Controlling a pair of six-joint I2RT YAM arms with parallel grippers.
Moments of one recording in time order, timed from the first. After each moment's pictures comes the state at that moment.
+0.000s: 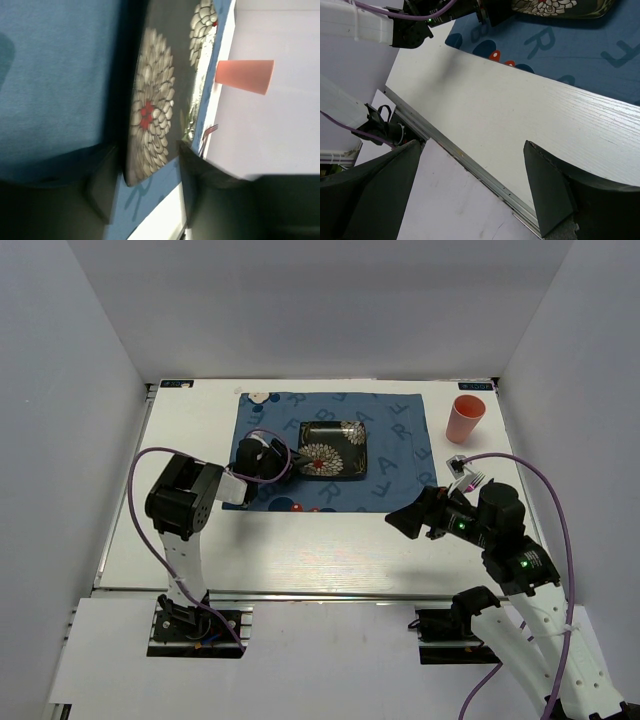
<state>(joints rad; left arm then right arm) -0.32 2.01 0.86 0.72 0.40 -1.19 0.37 0.54 0.70 -0.54 -0.49 0.52</state>
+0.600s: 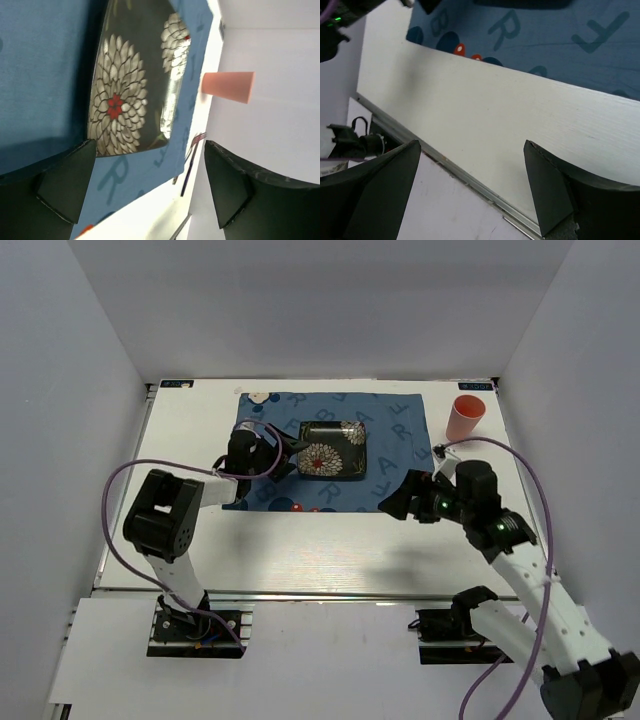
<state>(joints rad) -0.32 1.80 0.84 0.54 0.32 -1.18 0.37 0.76 0.72 -0.51 -0.43 0.52</state>
